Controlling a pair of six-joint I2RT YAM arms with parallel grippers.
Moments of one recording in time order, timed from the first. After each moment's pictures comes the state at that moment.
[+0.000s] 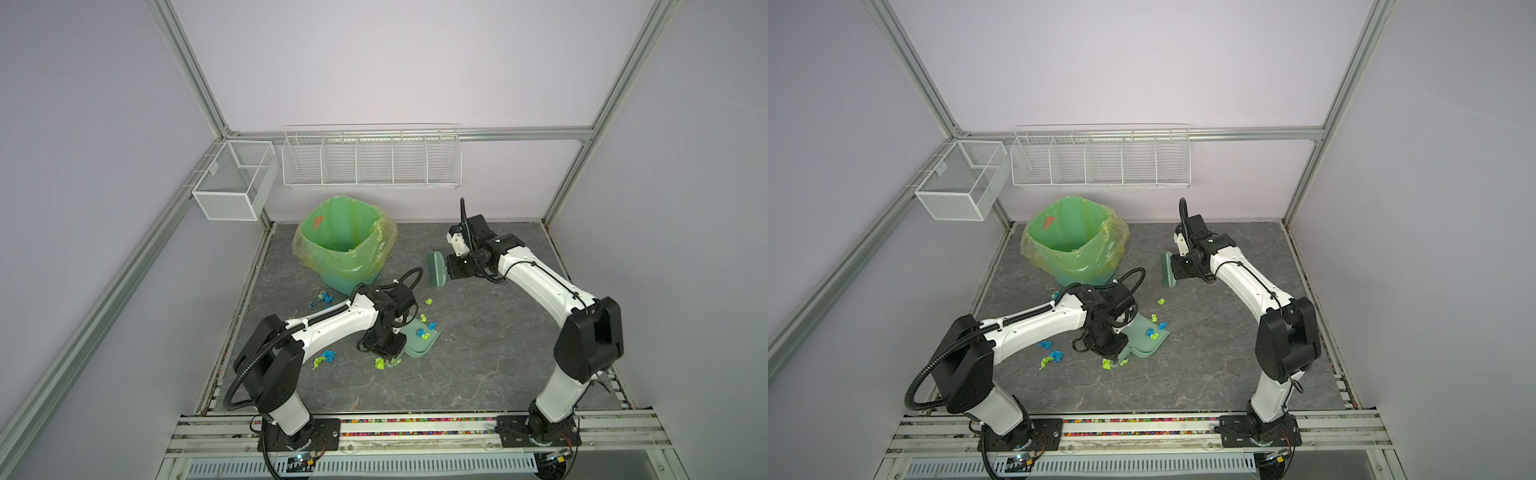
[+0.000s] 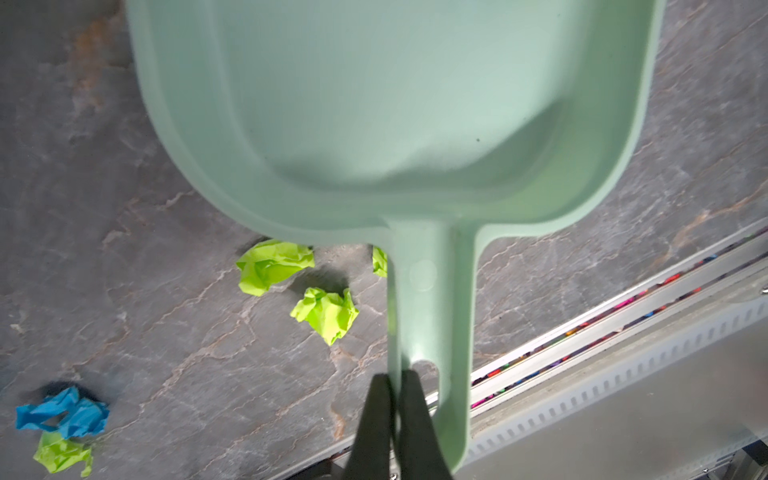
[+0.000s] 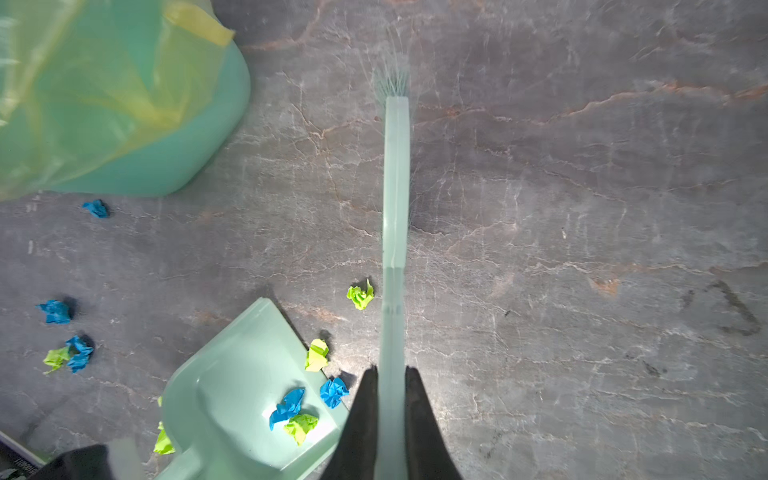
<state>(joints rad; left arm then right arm) -0.87 1.64 1.18 -1.08 0.20 -0.30 0.45 1.78 1.55 -0.85 -0.12 0.21</state>
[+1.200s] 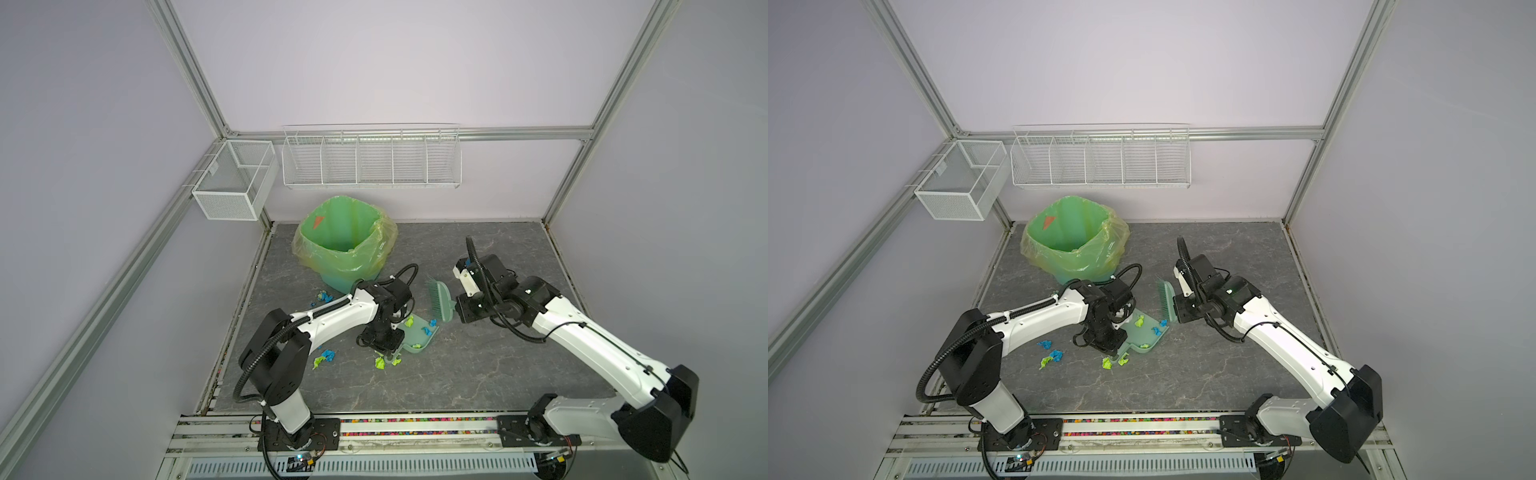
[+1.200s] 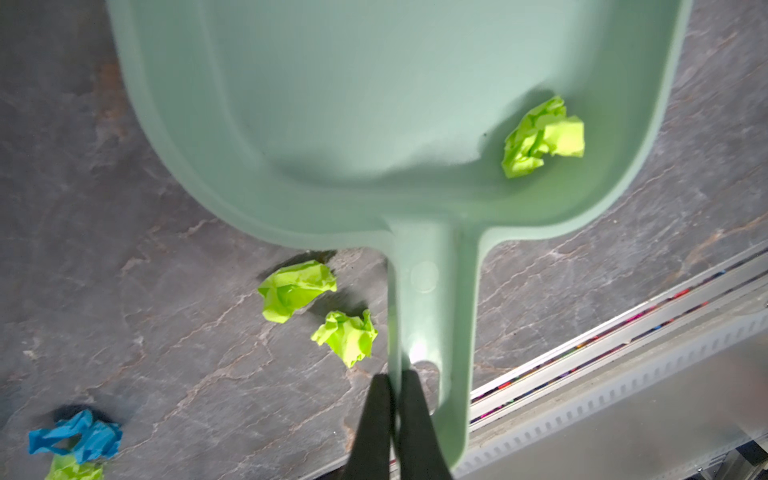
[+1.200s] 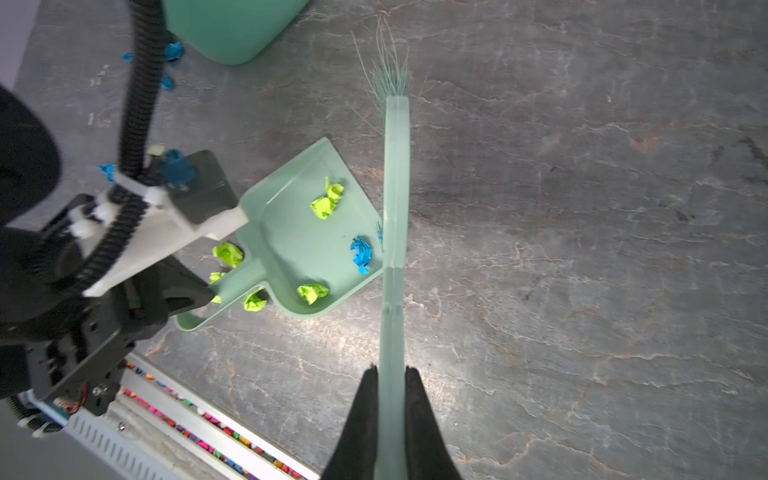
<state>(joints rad) -0.83 1.69 1.19 -1.07 0.21 -0.26 0.66 1.30 1.19 -0.93 0.00 0.33</state>
